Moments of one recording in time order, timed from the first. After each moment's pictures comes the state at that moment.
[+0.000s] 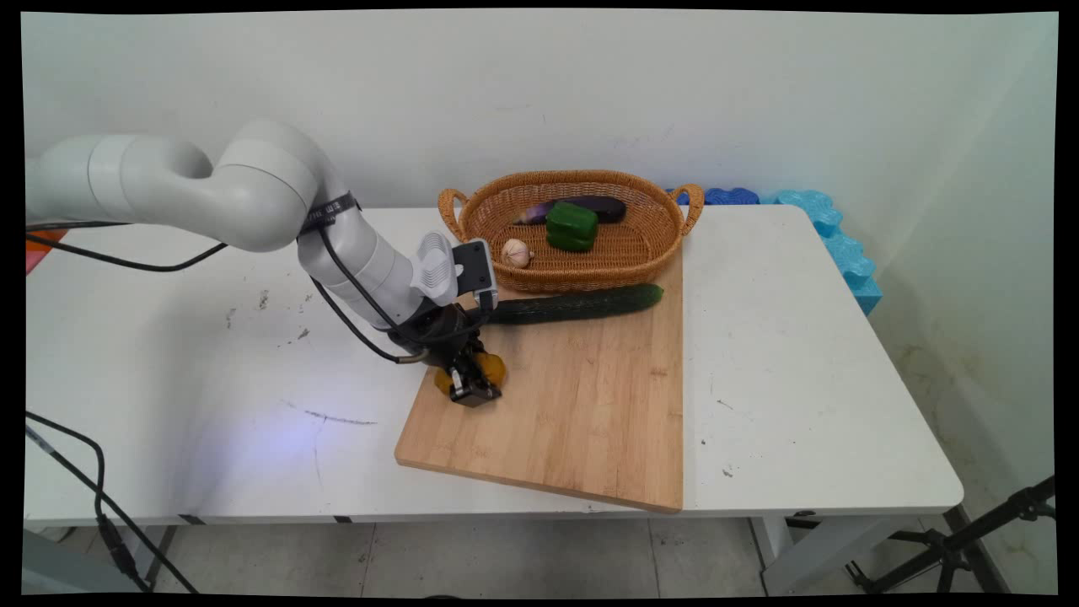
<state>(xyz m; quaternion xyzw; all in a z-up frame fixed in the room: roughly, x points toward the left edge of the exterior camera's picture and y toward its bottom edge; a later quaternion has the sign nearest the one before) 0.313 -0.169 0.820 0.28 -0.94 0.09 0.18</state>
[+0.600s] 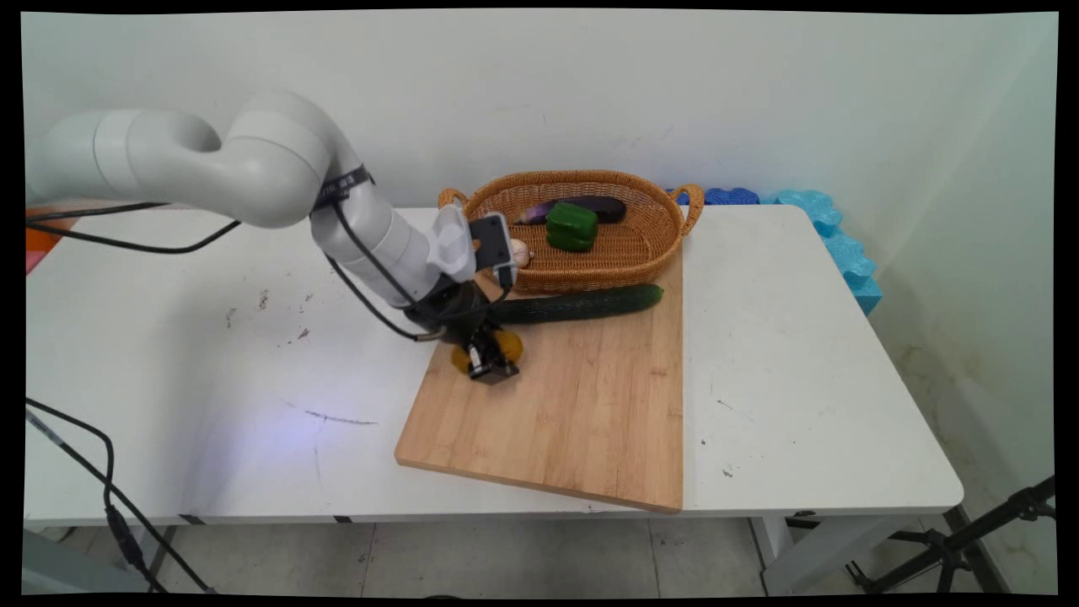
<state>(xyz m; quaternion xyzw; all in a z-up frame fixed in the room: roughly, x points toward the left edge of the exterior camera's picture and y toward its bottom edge) 0.296 -0.183 0.848 0.28 -0.94 0.11 0.19</state>
